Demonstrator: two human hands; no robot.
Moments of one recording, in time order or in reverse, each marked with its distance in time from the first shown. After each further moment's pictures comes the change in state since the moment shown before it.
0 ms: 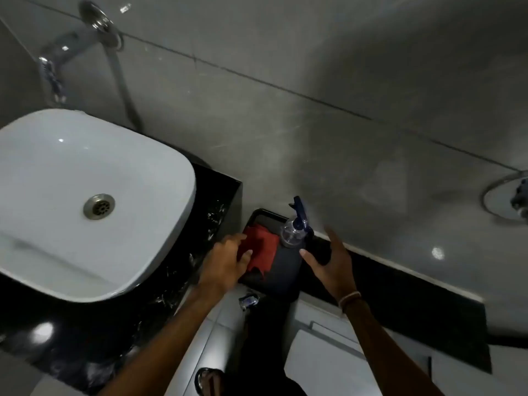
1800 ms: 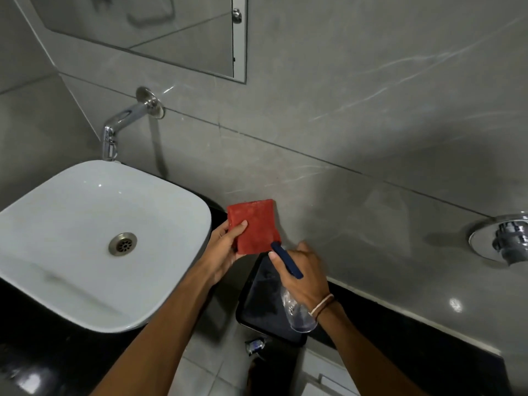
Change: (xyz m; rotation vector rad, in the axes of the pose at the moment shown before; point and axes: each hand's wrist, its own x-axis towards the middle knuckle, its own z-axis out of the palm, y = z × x) left_hand 0.057 0.026 -0.077 -1.353 -0.081 -0.068; right_hand 0.016 -0.122 0.028 -0.398 0.083 -0.641
